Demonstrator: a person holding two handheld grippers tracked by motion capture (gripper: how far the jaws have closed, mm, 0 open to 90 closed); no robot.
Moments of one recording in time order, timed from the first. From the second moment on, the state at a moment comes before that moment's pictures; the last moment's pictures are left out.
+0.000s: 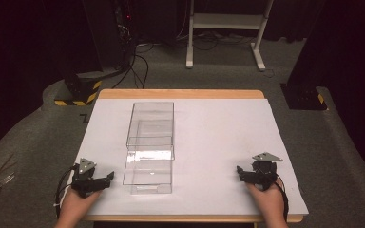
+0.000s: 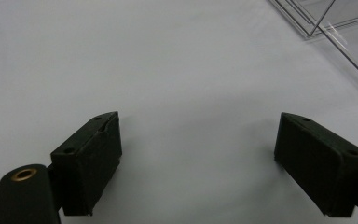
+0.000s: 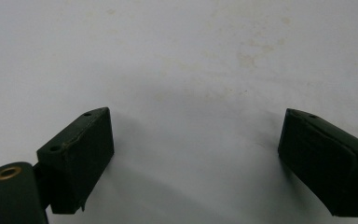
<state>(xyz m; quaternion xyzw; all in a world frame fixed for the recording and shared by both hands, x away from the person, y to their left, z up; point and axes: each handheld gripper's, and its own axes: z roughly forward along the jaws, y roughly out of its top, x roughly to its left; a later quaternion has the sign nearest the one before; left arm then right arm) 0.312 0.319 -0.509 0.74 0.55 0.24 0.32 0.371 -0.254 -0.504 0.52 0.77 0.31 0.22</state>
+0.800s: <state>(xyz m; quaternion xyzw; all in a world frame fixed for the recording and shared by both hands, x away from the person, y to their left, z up) 0.310 0.318 -0.506 0.74 0.54 0.24 0.32 0.371 -0.254 -0.504 0.52 0.77 0.31 0.22</state>
